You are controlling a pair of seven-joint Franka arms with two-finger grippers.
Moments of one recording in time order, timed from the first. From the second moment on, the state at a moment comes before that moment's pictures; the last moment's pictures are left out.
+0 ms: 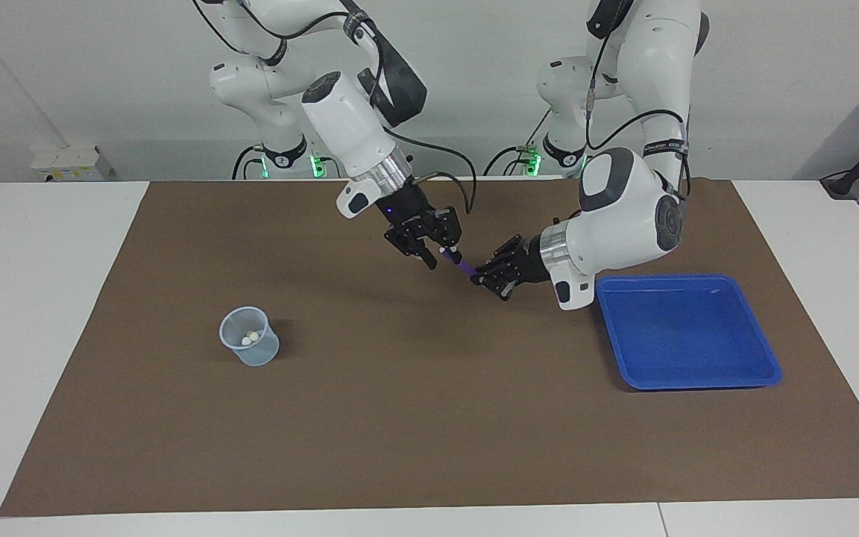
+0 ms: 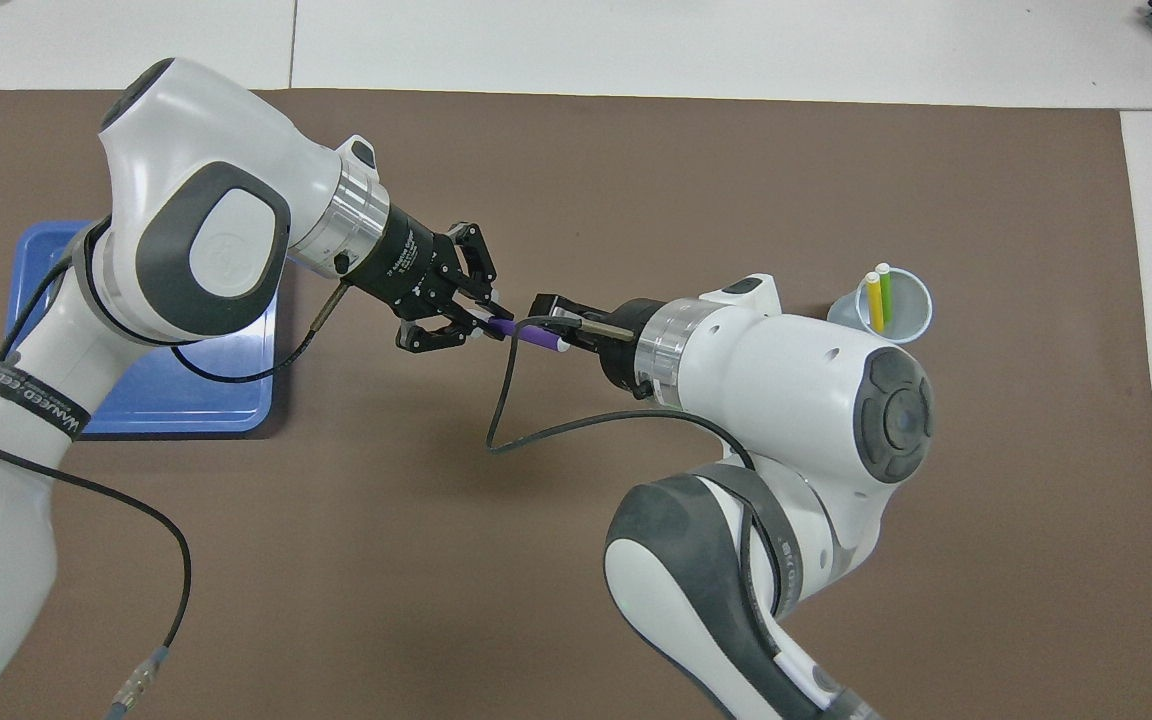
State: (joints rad) left arm 0.09 0.46 -0.54 -1.50 -0.51 1.81 -1.34; right arm 0.36 0.12 0.21 -1.95 0.50 2.61 0.53
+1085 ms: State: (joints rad) left arm 0.09 0.46 -0.54 -1.50 -0.51 1.81 -1.34; right arm 0.36 0.12 0.21 -1.95 0.50 2.57 0.56
